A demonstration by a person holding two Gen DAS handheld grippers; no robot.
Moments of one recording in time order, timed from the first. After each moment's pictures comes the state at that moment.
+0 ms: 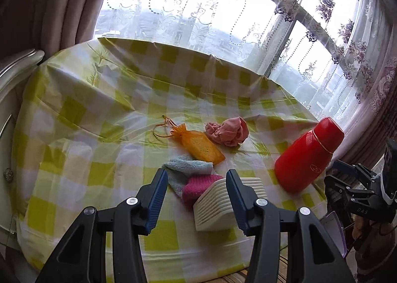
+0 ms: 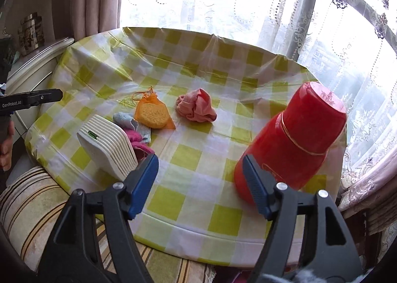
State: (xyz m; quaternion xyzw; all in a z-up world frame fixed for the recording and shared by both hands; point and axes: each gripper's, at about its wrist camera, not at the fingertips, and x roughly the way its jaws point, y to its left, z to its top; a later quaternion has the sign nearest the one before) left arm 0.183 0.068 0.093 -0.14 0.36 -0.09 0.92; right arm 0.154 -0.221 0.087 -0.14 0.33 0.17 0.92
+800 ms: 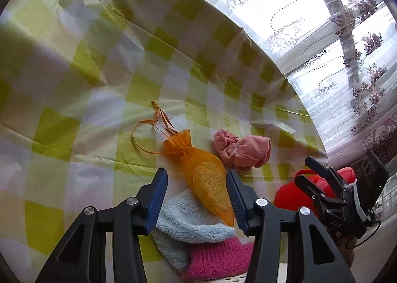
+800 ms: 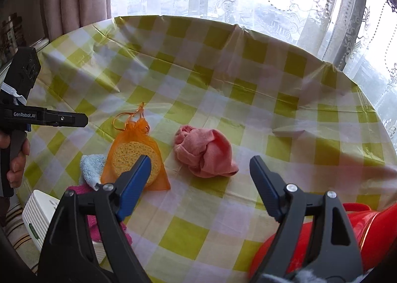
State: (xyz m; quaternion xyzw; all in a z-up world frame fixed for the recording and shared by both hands) left arm 0.360 0.091 0.001 -0.28 0.45 -0.16 0.83; right arm 0.327 -0.153 0.035 -0.14 0.36 0.21 0.90
